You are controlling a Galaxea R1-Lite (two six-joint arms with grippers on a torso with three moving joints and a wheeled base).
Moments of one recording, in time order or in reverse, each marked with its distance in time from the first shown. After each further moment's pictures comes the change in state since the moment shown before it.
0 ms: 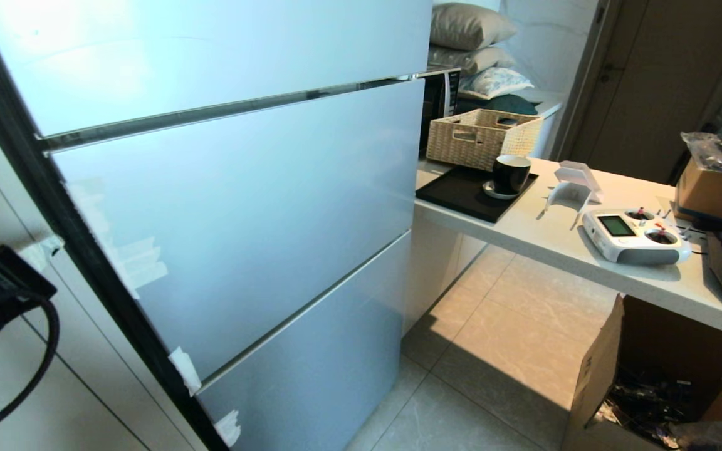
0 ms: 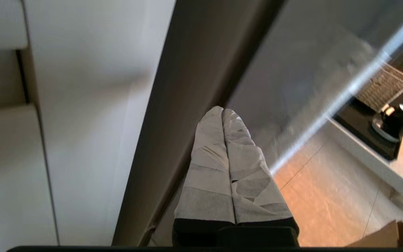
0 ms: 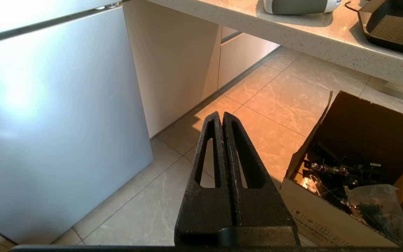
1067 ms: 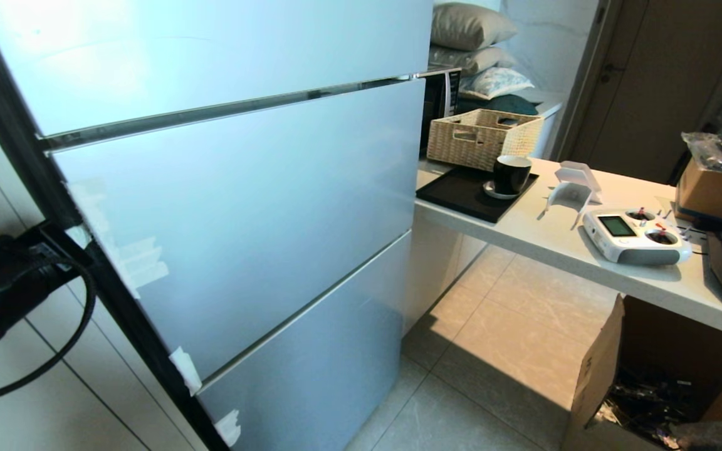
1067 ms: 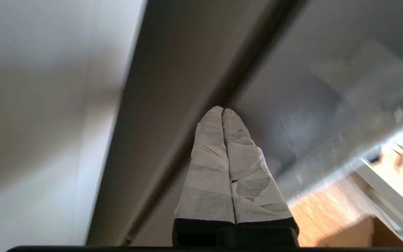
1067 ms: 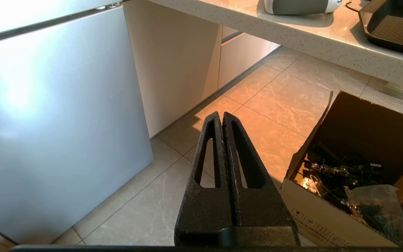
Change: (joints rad) left arm -0.044 0.135 -0.085 -0.005 -0.041 -0.069; right arm 0.000 0.000 0.000 0.000 0.000 0.000
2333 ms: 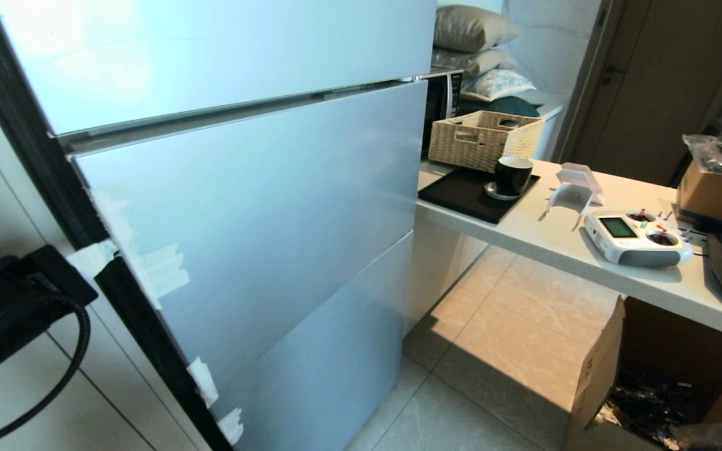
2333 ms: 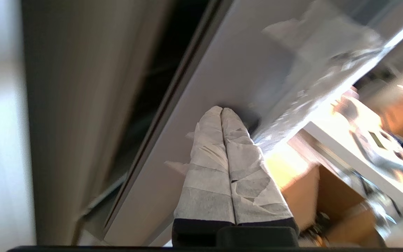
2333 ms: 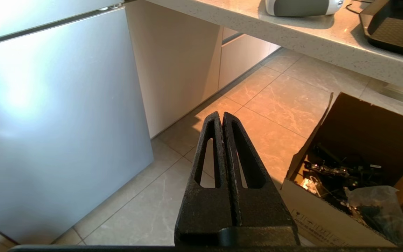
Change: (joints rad) left arm -0.119 -0.078 0.056 0.014 -0.161 -0.007; right arm 0.000 0.000 0.000 0.000 0.000 0.000
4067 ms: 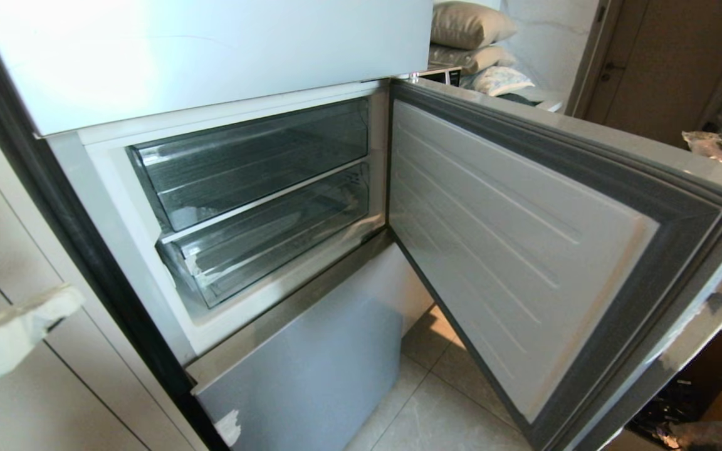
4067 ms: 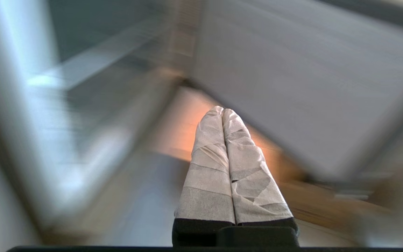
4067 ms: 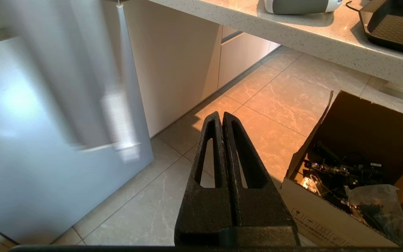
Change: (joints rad) left arm -0.147 -0.434 0.044 0.288 0.019 0.274; right arm 0.000 0.000 0.000 0.000 0.000 0.000
